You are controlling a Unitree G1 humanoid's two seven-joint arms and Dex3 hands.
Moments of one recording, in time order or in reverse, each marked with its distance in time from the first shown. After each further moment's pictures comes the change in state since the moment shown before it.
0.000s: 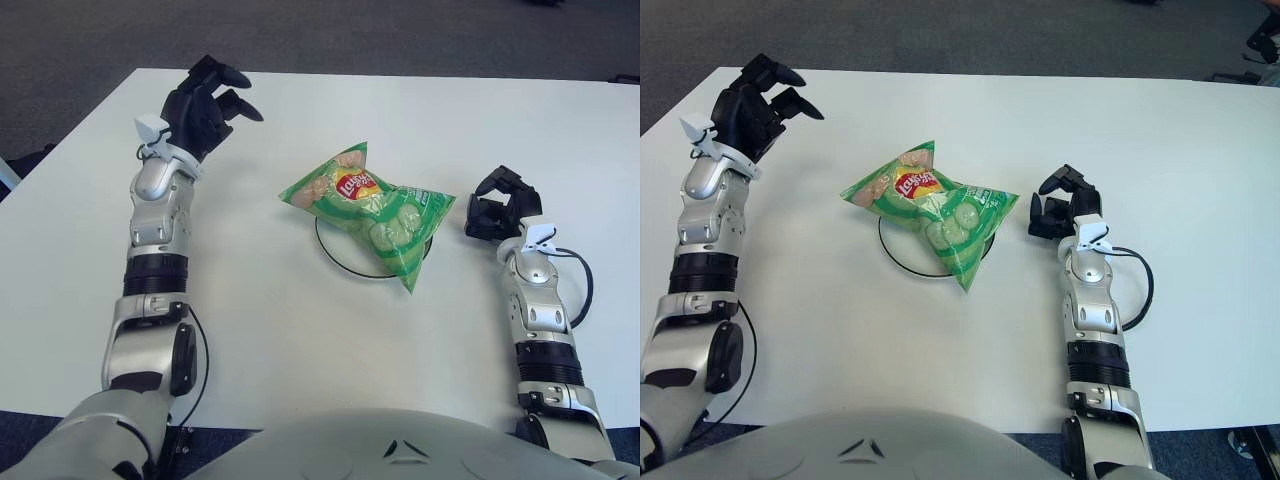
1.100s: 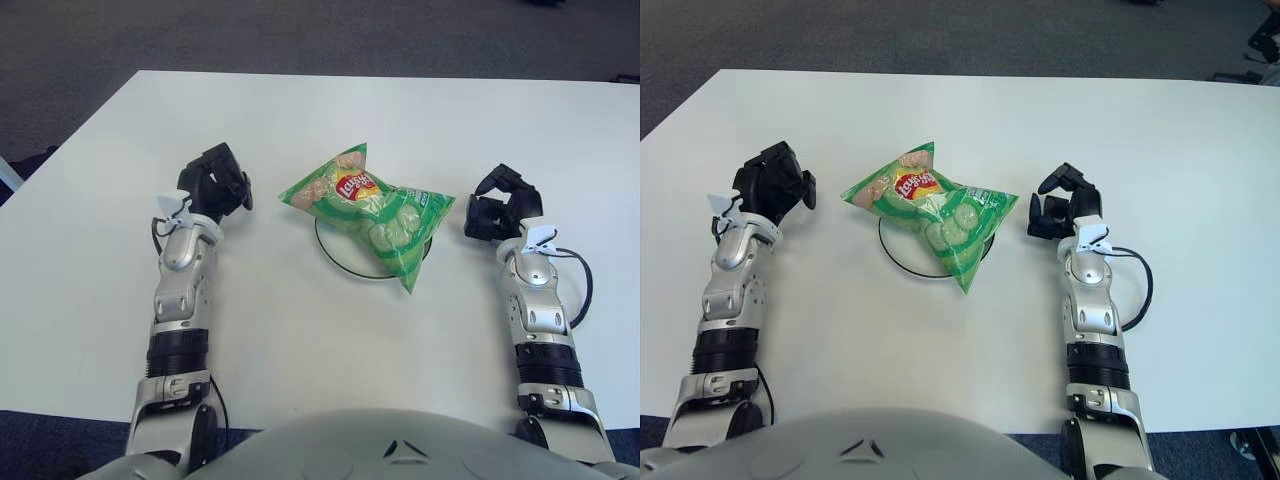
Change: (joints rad) left arm 0.324 -0.140 -0.047 -0.225 0.127 0.107 0.243; right arm 0.007 0.005 0.005 -0.008 0.001 -0.045 -0.001
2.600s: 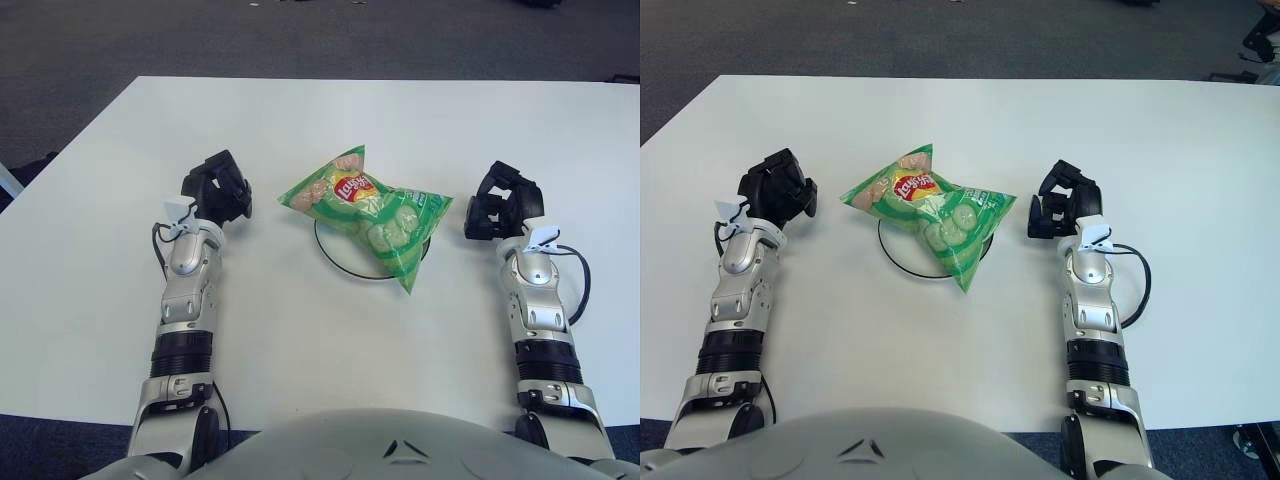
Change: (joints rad) left arm 0.016 -0.012 -0.014 0.083 0.006 -0.099 0.012; right arm -0.015 -0.004 -0.009 0.032 0.031 -0.073 0.039
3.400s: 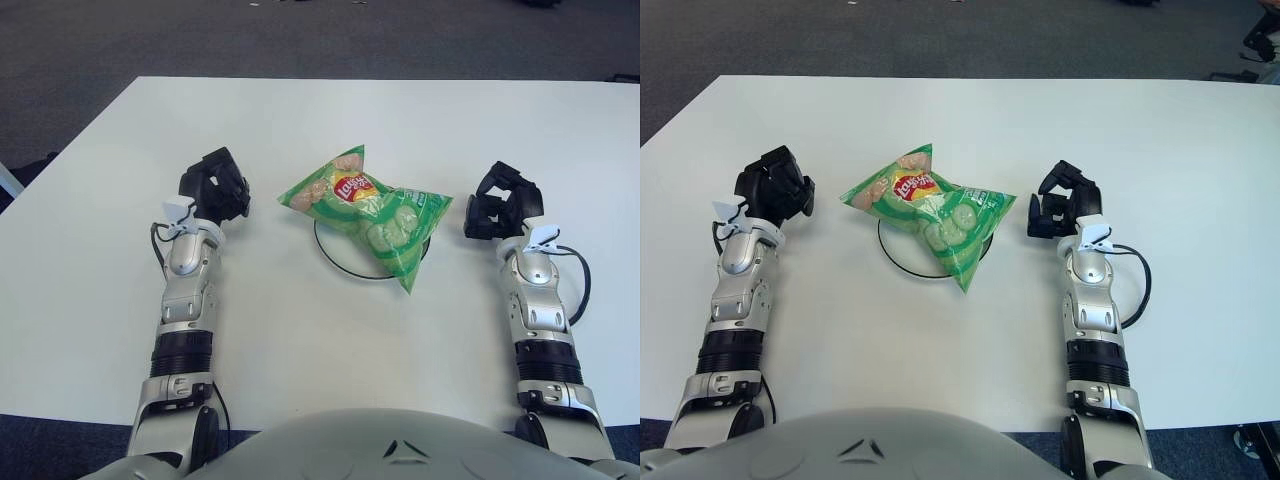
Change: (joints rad) left arm 0.000 0.001 -0.001 0.001 0.027 -0.034 0.003; right arm 0.002 0.002 0.000 -0.013 0.007 0.041 -0.007
